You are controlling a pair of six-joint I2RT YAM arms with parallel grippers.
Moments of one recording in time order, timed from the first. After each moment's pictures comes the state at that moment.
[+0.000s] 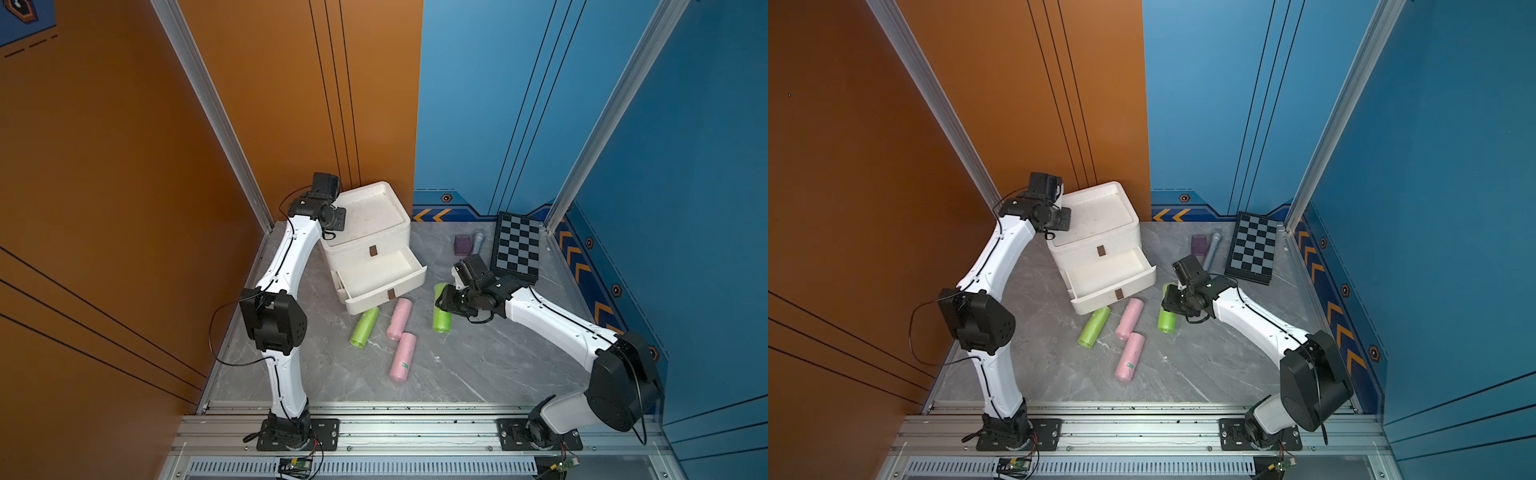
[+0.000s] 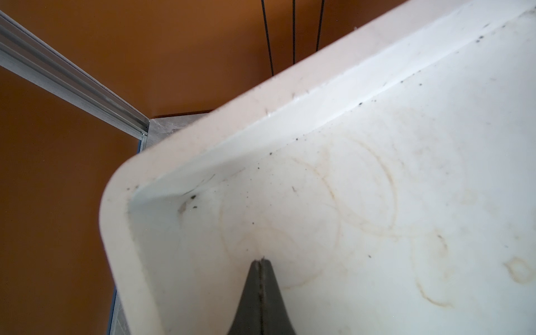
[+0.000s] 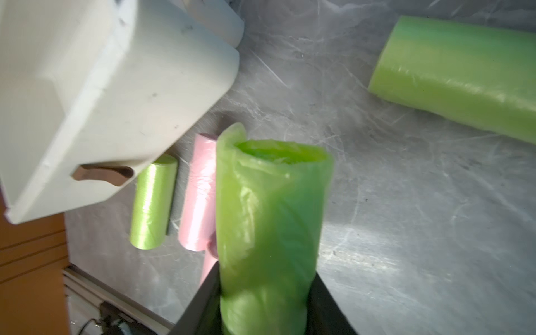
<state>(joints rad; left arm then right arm) -0.16 2.00 2.11 -0.95 -0.22 -0.02 0.56 1.46 1.09 -0.56 -0.18 0.82</state>
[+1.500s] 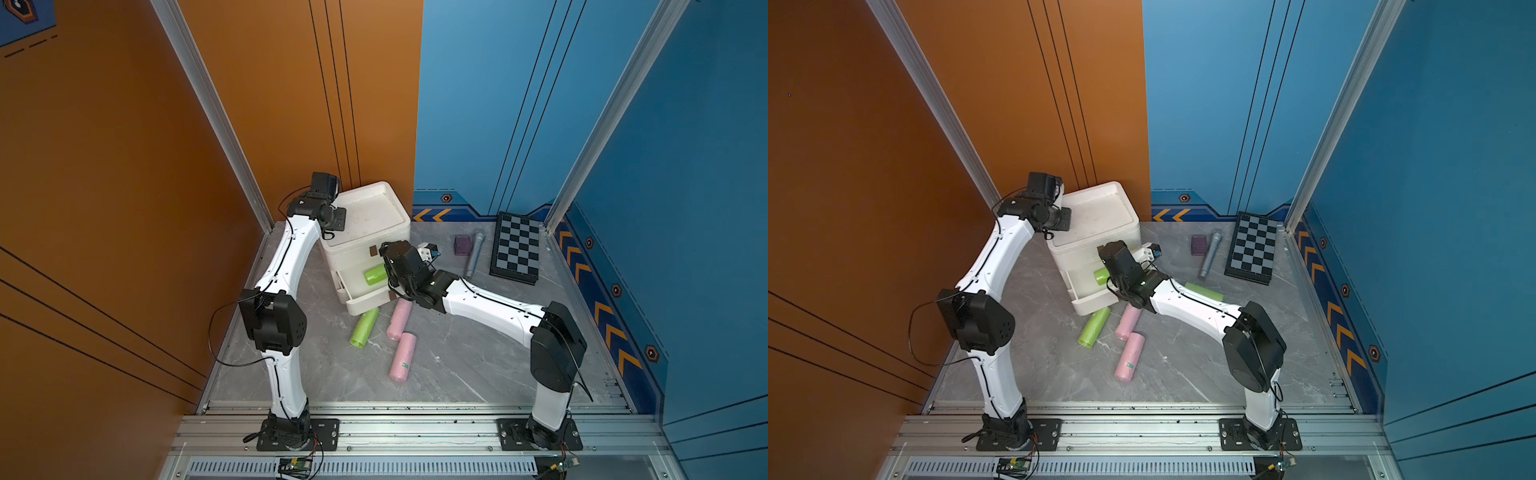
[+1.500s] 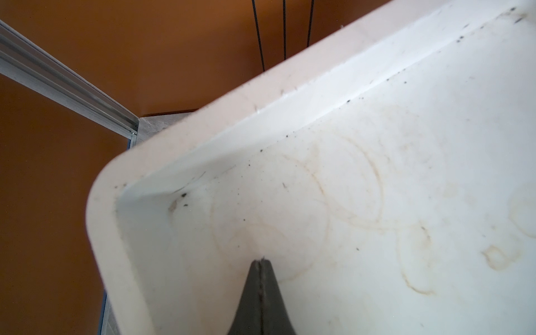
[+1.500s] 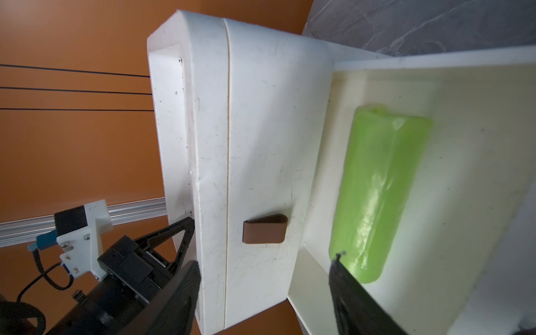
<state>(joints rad) -0.16 2.00 2.11 -0.96 -0.18 -0.02 0.88 1.86 1.55 -0.14 0.44 1.68</state>
